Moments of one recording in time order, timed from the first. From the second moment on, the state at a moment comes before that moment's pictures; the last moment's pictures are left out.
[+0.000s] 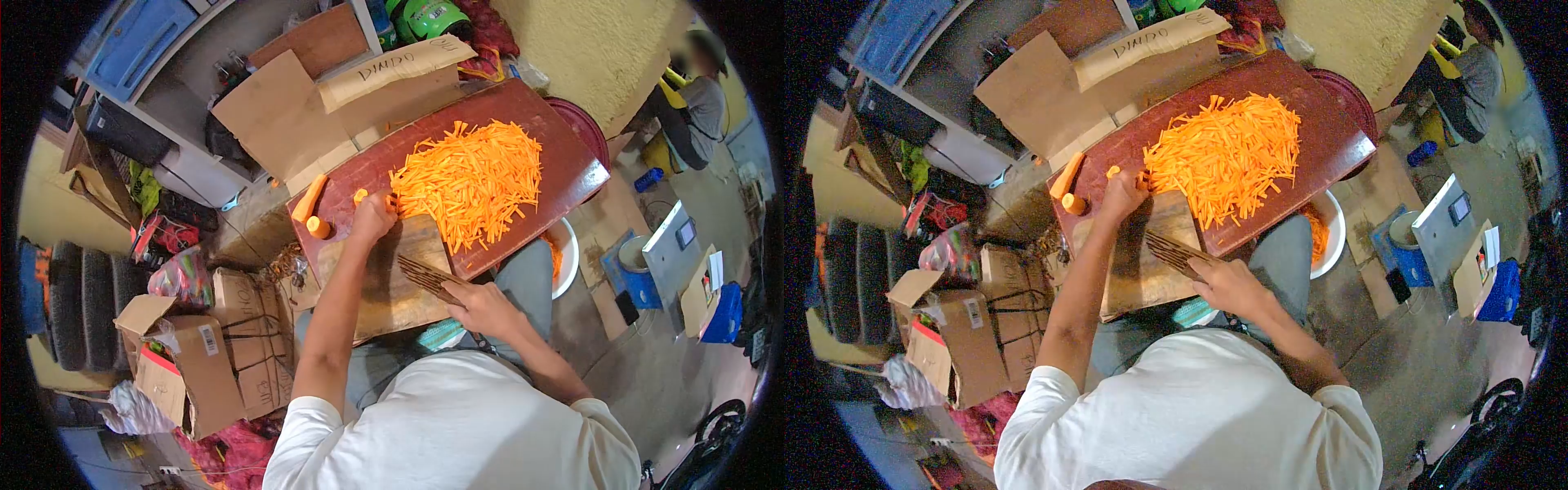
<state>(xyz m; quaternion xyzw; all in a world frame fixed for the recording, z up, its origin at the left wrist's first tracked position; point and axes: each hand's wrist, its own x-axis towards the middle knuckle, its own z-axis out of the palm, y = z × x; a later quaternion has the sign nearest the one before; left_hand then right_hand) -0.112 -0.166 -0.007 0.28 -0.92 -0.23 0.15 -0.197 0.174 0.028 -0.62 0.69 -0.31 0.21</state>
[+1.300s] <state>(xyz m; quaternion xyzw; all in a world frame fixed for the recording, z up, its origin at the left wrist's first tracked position) 0.003 0.013 0.027 0.29 -0.86 -0.35 0.22 -0.199 0.150 0.078 -0.49 0.65 -0.40 0.42</state>
